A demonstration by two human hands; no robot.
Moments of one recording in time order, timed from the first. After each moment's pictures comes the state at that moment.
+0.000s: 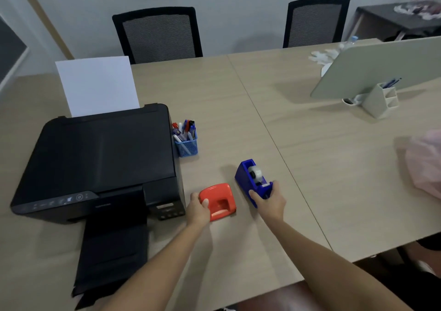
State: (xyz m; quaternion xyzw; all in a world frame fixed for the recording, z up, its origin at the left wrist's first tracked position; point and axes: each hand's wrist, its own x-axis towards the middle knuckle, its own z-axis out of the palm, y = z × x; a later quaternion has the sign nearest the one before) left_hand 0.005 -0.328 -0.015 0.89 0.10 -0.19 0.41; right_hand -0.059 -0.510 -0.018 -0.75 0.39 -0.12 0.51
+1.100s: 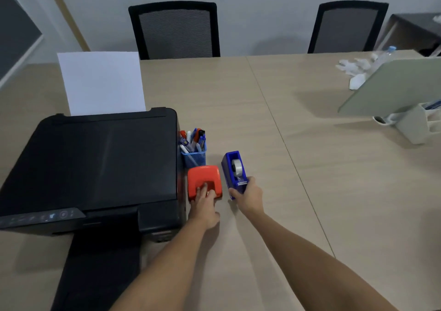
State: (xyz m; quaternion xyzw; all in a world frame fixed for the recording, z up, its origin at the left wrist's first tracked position) left_hand 0.090 -0.348 -0.048 0.94 -0.12 -0.24 0.20; right_hand 0.066 -0.482 -0.019 -0.81 0.32 0.02 0.48
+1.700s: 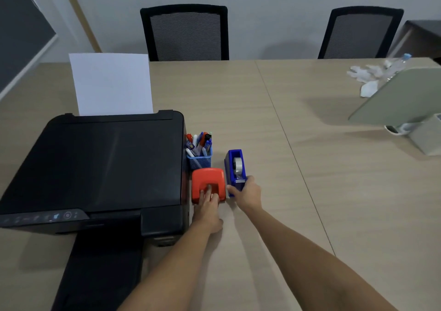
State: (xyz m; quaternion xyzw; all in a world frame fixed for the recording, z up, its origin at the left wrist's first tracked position) left_hand 0.095 -0.352 -0.044 0.94 -0.10 -0.26 0.18; right_hand 0.101 -0.475 -0.020 -0.83 0.32 0.05 0.45
